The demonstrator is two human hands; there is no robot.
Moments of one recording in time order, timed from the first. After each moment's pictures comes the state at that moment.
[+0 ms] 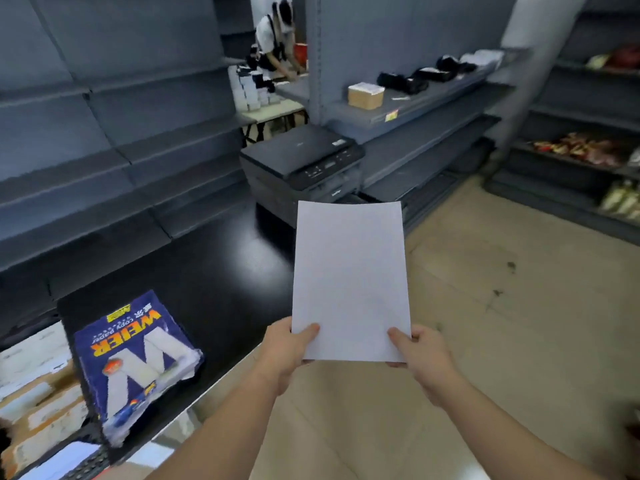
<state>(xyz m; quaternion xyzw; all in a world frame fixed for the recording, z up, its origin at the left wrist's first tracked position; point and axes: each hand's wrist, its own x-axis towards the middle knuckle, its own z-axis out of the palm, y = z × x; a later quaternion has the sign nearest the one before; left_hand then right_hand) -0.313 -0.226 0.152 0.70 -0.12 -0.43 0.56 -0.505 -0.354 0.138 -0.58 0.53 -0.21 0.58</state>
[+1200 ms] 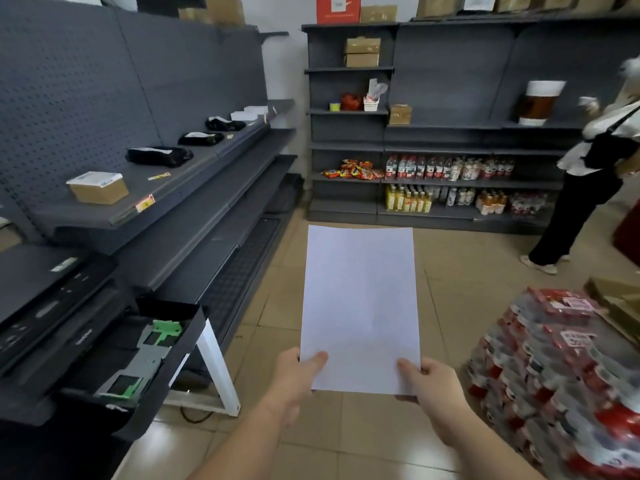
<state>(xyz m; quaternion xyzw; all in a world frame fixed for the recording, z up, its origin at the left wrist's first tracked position) -0.565 -0.663 0.181 0.63 -0.36 -0.57 0.39 -0.796 -0.654 0.159 -0.36 0.67 -0.41 0.49</state>
